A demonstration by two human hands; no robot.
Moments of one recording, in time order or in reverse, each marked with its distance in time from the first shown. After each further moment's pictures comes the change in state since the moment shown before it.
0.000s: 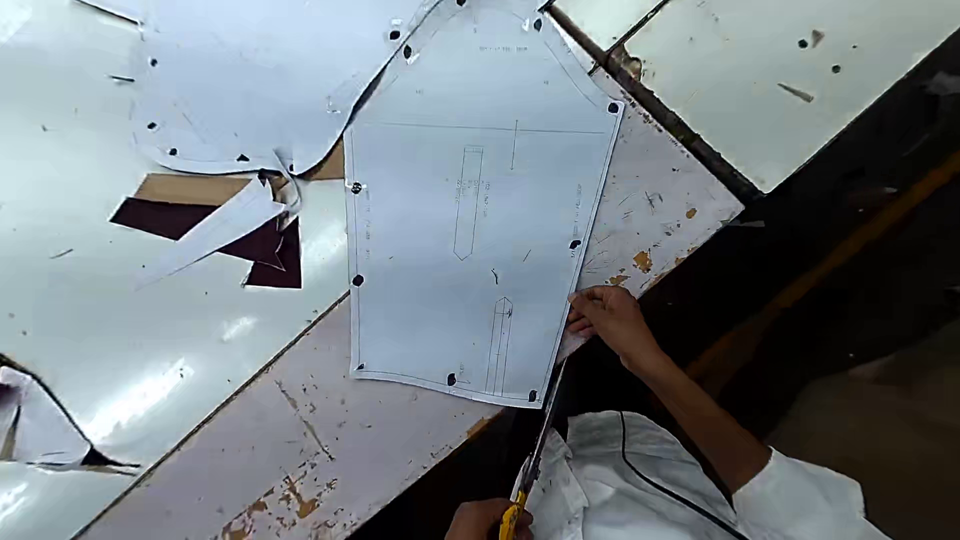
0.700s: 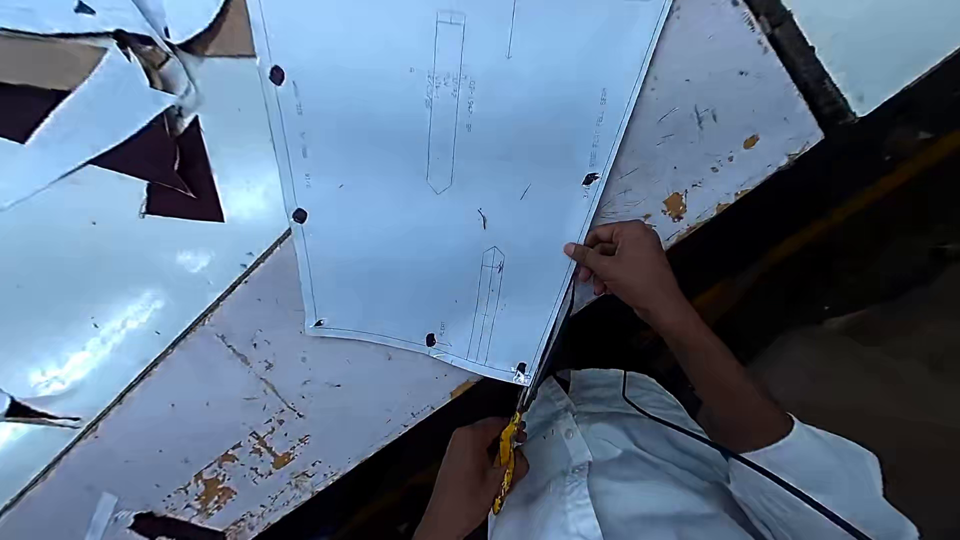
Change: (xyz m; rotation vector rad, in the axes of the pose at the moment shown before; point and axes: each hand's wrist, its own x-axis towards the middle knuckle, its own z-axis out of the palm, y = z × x) left_hand 0.045 0.005 0.009 0.092 0.254 0.002; right_hand 0.023 -0.011 -0.006 -0.267 -0.043 -0.002
